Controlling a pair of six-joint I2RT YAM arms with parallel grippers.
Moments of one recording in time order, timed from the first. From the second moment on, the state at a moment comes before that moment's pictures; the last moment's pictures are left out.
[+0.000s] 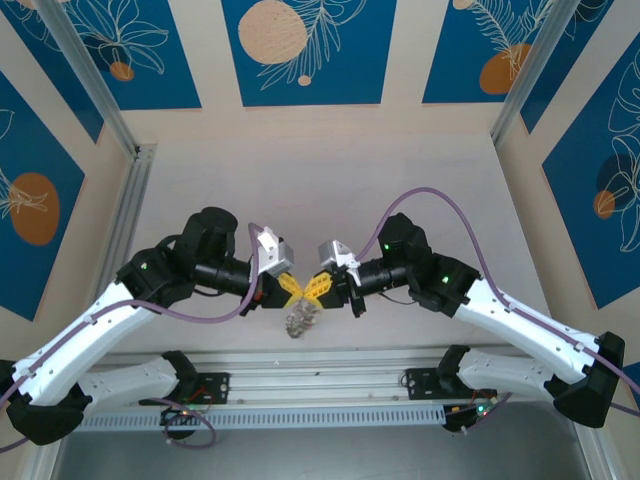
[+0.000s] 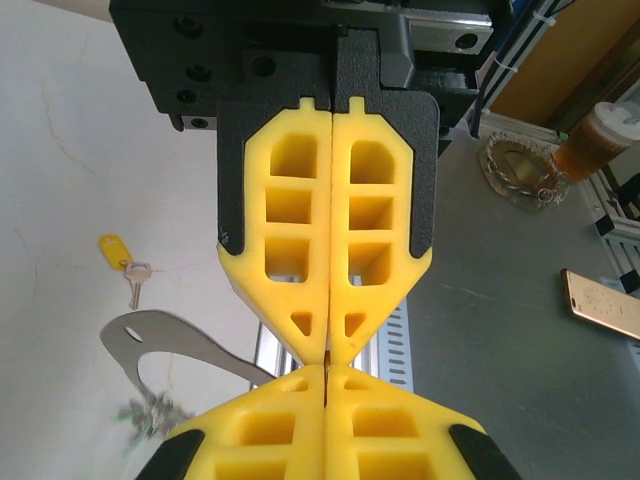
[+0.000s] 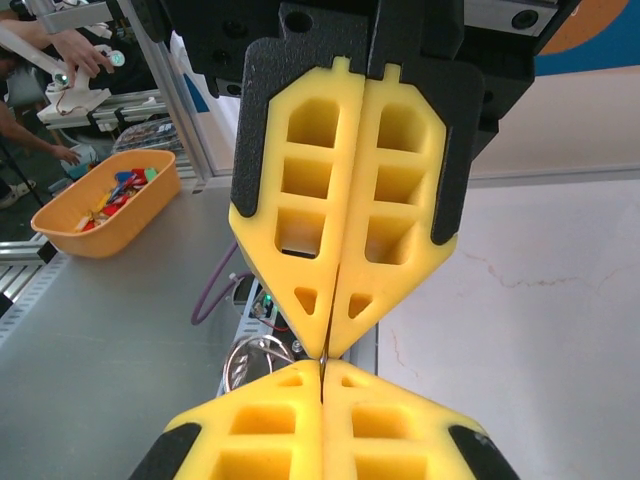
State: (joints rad) left arm -0.84 0.99 1.19 -0.83 0.71 0.16; right arm 0.91 1.00 0.95 -0.31 -0.78 -0.12
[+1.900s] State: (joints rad) left arm -0.84 0.89 1.07 -0.51 0.77 0.01; right arm 1.02 0.82 0.54 0.56 -0.67 0.18
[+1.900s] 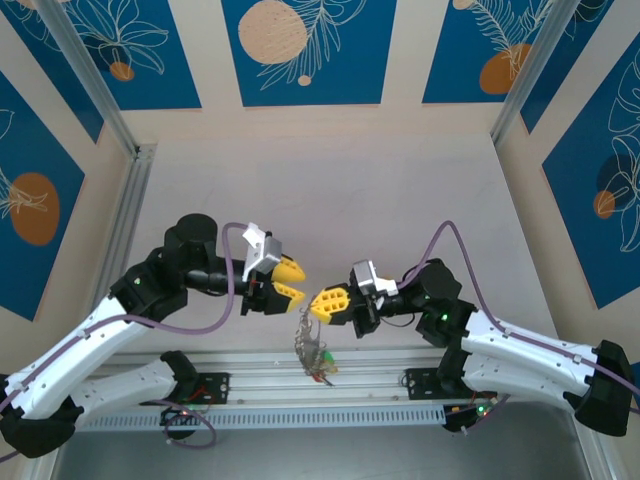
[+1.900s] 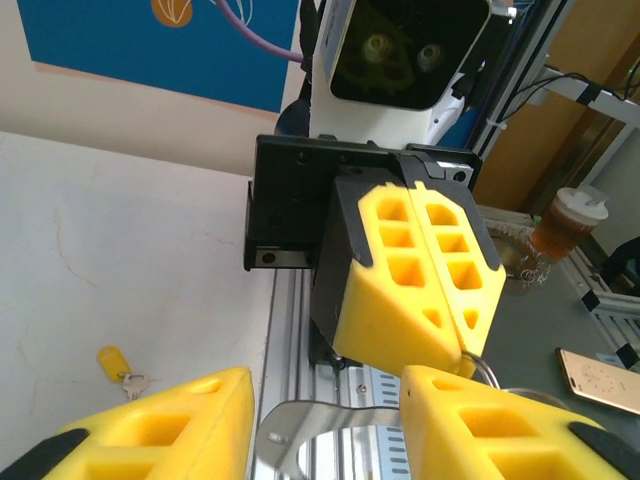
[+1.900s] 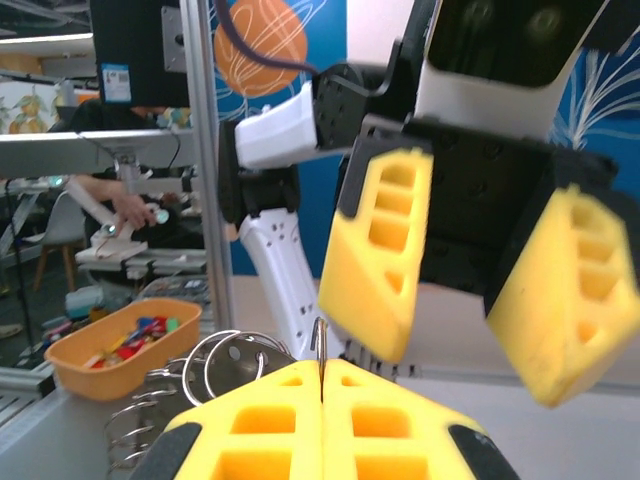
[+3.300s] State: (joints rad) left arm -0.86 0.88 1.05 -0.36 0.77 -0.01; right arm 1.02 0.81 0.53 0.73 -0.48 0.19
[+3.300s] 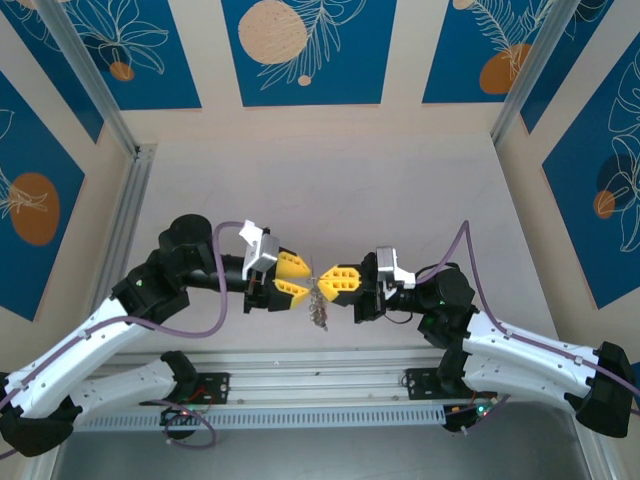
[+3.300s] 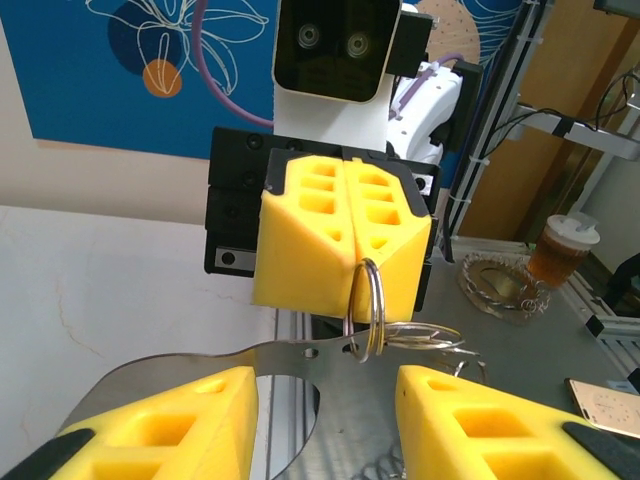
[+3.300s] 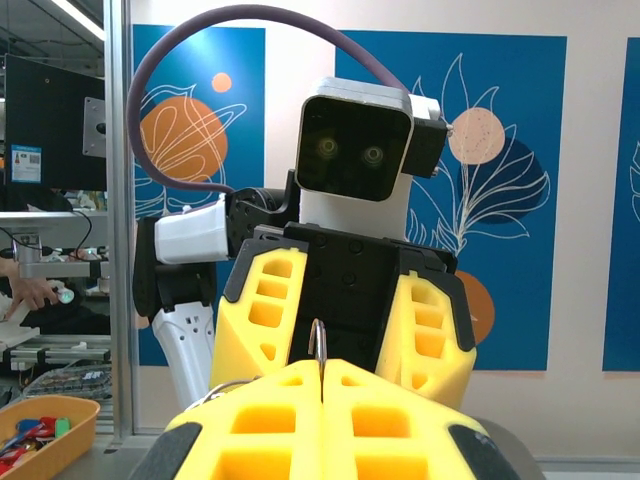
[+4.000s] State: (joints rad) left arm -0.87 0.88 1.08 -0.36 0.77 0.01; right arm 1.02 0.81 0.53 0.71 -0.46 0.19
